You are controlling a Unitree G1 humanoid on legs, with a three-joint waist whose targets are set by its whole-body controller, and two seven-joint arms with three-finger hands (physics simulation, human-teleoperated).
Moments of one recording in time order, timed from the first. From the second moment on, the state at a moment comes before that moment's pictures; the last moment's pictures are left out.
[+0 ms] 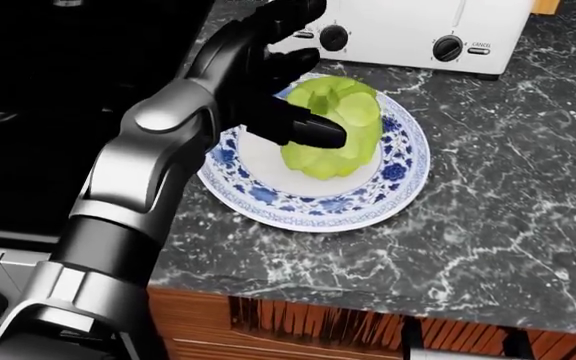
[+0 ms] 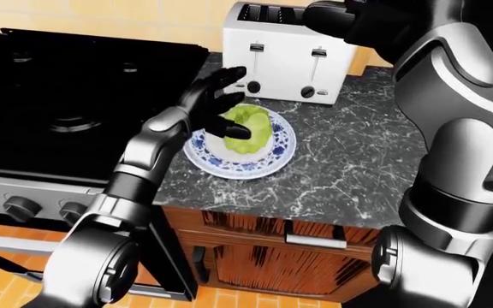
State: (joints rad) left arm -1.11 0.02 0.02 0.77 -0.07 0.28 -0.32; right arm -1.00 -0.60 -0.29 -0.20 0.78 0.90 -0.37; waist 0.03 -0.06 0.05
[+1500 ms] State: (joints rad) left arm -1.09 0.38 0.19 0.11 -0.36 0.72 -0.07; right arm -1.00 -0.60 -0.29 -0.24 0.78 0.90 -0.37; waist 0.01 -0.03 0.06
